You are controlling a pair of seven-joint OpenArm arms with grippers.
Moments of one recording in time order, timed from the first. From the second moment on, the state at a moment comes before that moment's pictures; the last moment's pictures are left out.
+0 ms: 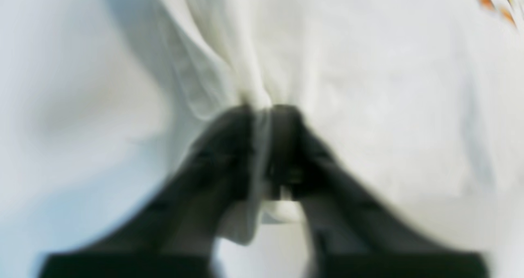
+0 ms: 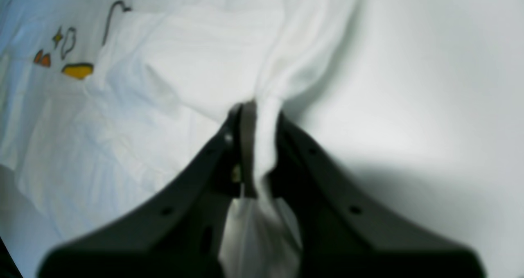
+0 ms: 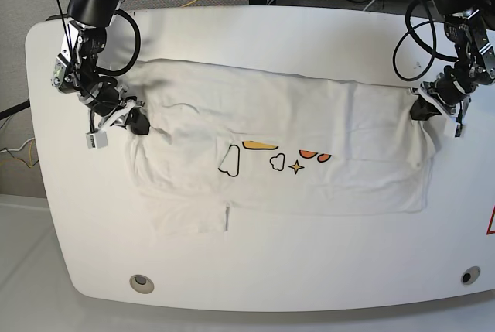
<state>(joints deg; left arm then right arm) 1.3 -21.8 -27.3 69.7 -29.9 -40.2 45.3 4.6 14.5 23.9 61.8 34.0 40.6 -43.2</state>
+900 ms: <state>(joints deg) 12.0 -22.4 -29.8 82.2 -34.9 -41.7 49.0 0.6 14.4 24.2 69.8 40.3 40.1 -52.2</state>
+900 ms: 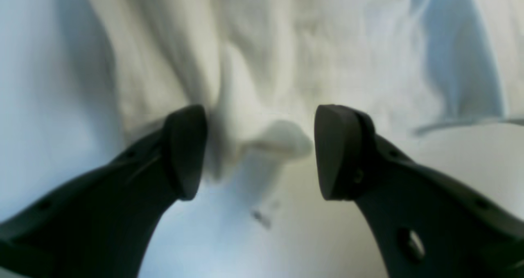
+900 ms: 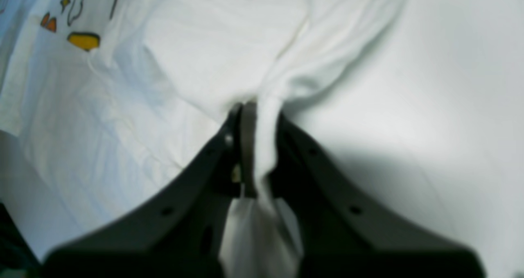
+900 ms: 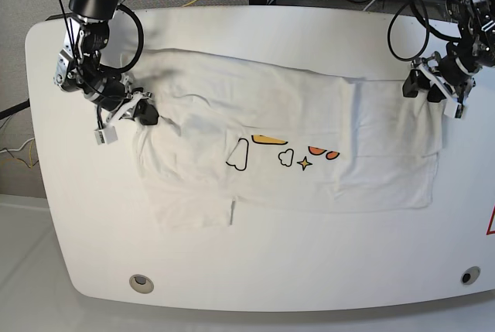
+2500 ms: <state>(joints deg) 3.5 -21.4 -33.6 74.5 -42.3 -36.0 52.8 2.0 14.9 25.5 69.5 33.8 39.5 -49.5</state>
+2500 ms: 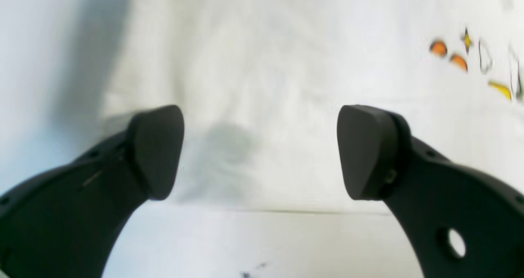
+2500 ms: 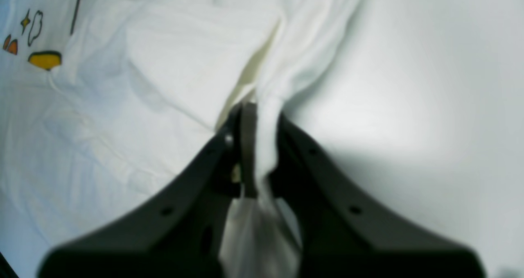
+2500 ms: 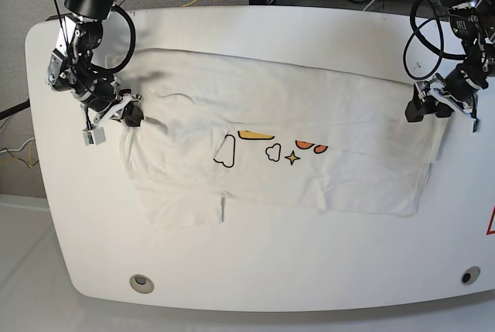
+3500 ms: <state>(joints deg) -7.1 -23.0 -31.8 57.5 -39.8 -36.3 44.9 2.0 15.0 25.5 69.3 32.6 39.7 -48.9</state>
